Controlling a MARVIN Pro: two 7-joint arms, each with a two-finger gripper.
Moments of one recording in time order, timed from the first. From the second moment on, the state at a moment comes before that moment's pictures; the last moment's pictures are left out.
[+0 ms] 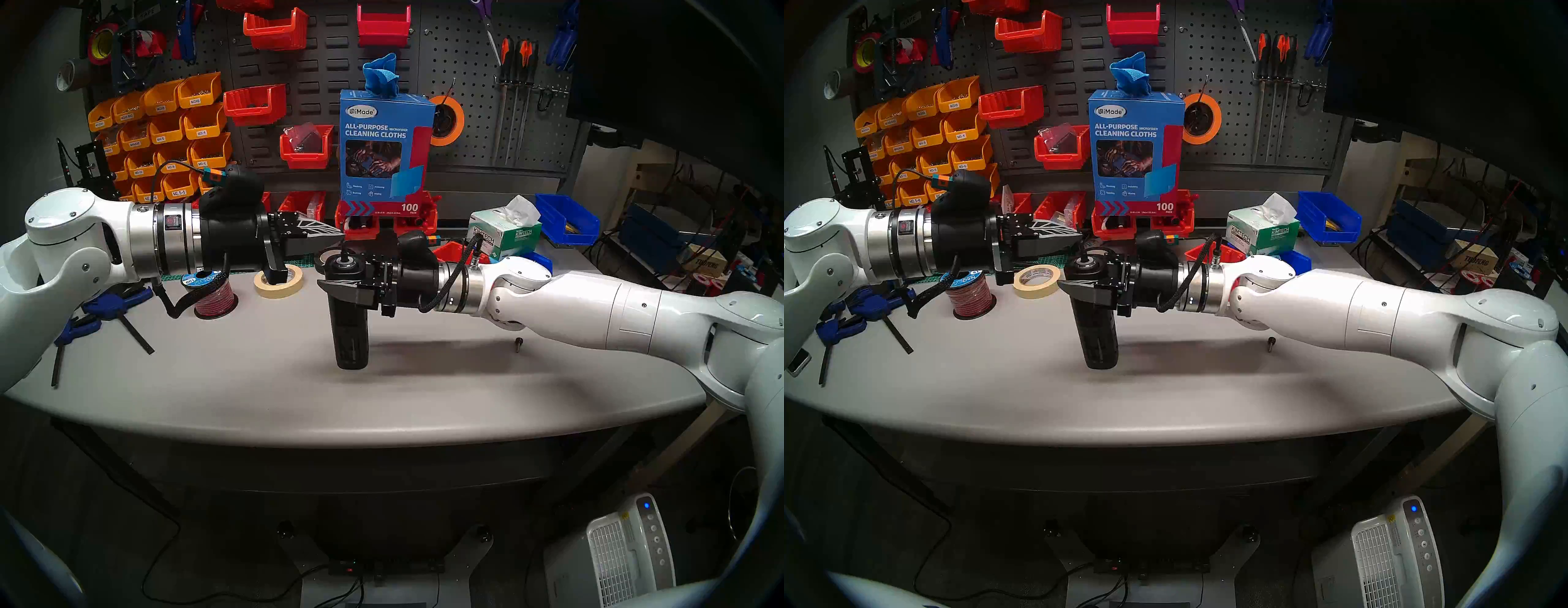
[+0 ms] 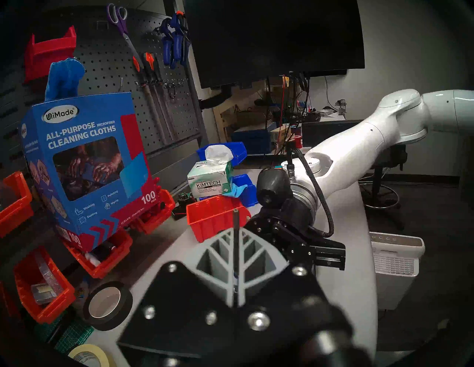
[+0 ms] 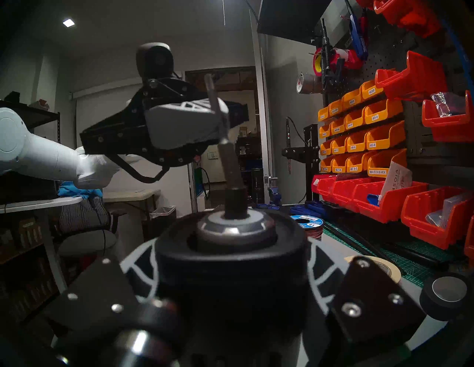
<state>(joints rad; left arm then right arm) 1.44 -0.23 -1.58 -2.10 -1.14 0.29 -0.62 -0.23 -0.88 -0.15 -1.40 1.56 -0.35 0.90</state>
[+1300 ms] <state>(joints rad) 1.23 -0.29 -1.43 -2.04 -1.03 0.35 -0.76 -0.21 -0.91 -0.15 -1.32 1.58 -0.28 1.04</state>
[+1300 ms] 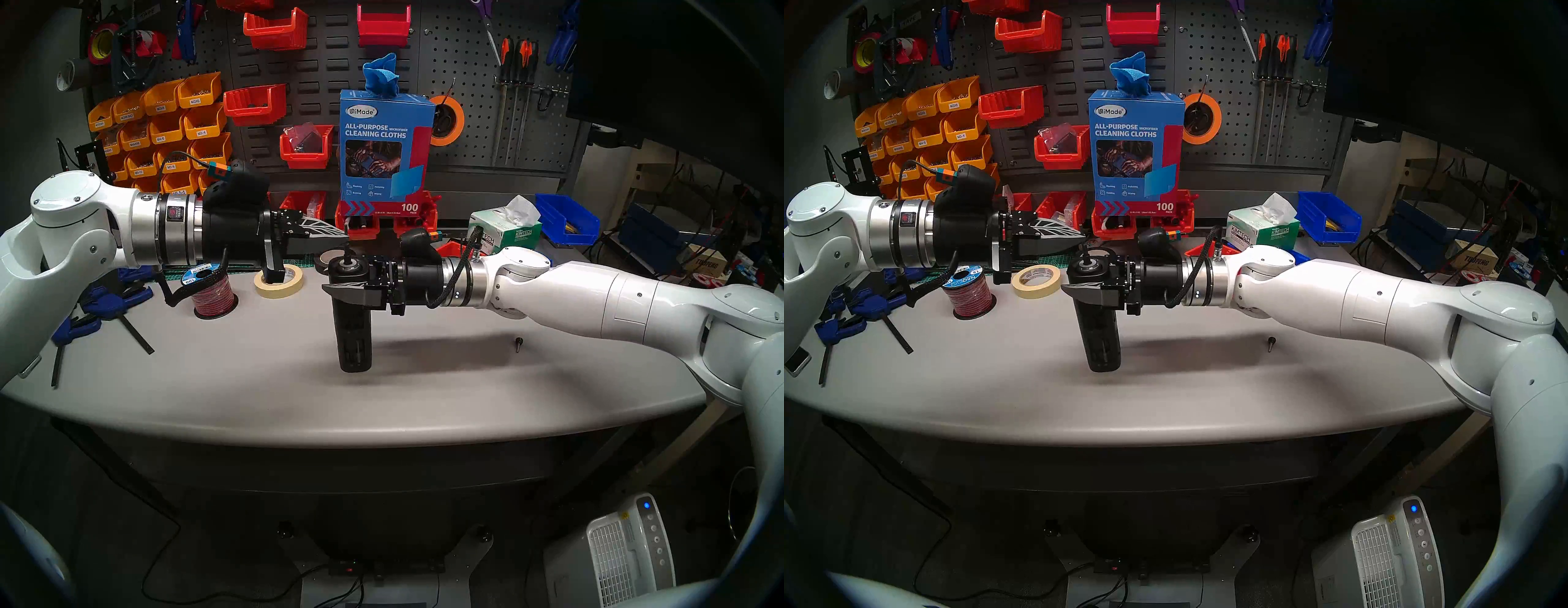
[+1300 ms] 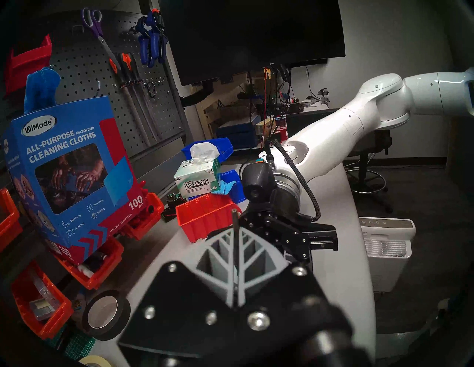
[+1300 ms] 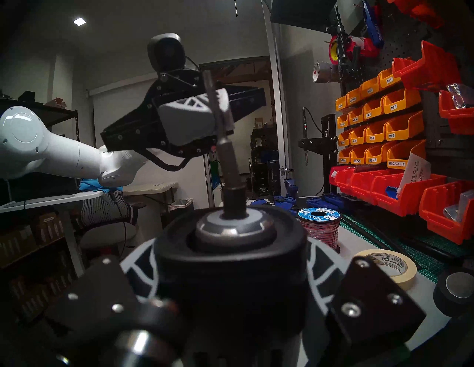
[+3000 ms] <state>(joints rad) 1.03 -0.43 -1.32 -1.89 -0.94 0.40 -0.99 -0.20 -0.96 -0.14 -1.23 1.58 -0.23 1.17</state>
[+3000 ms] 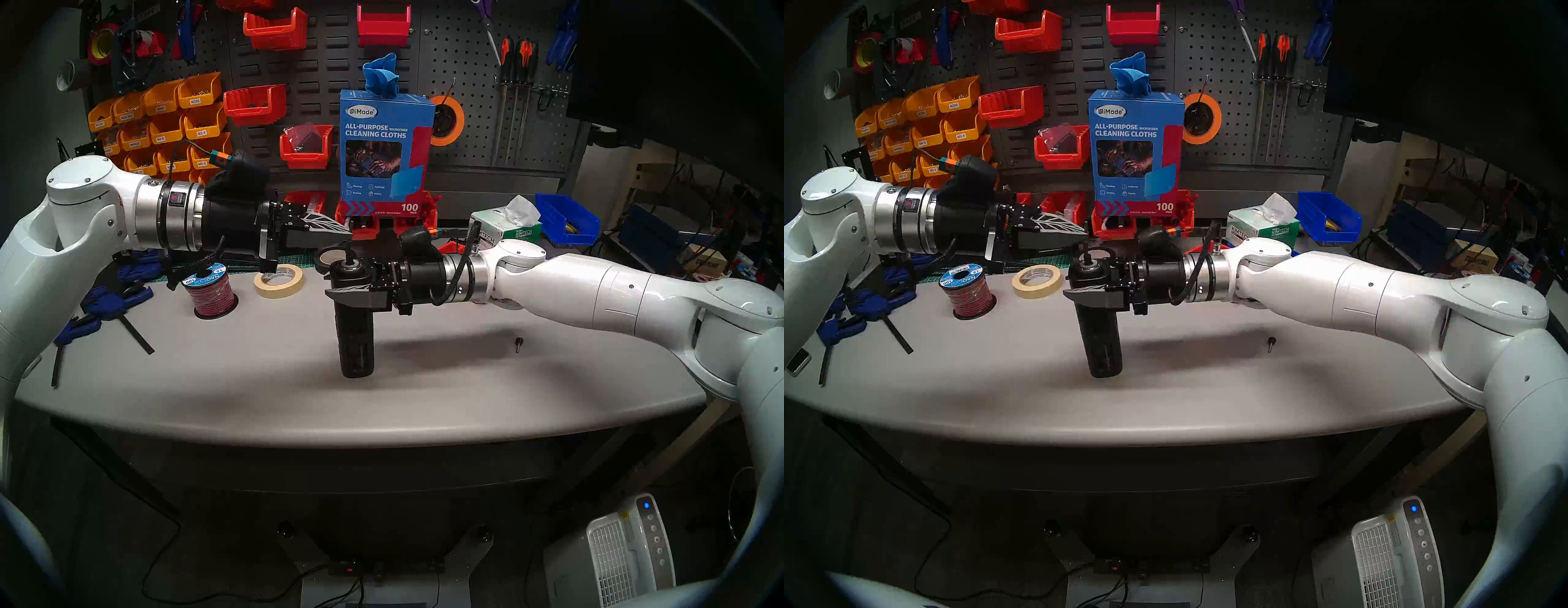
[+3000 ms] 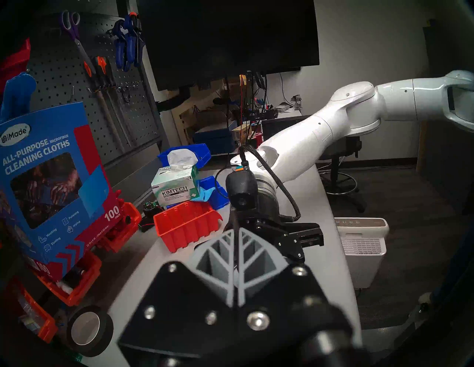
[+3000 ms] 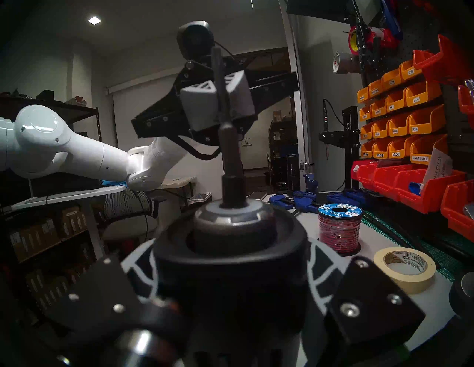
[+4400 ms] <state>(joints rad) 1.18 -0.43 -1.44 -1.91 -1.06 0.37 -0.89 -0.20 -0.98 -0.14 -1.20 1.59 -0.23 1.21</state>
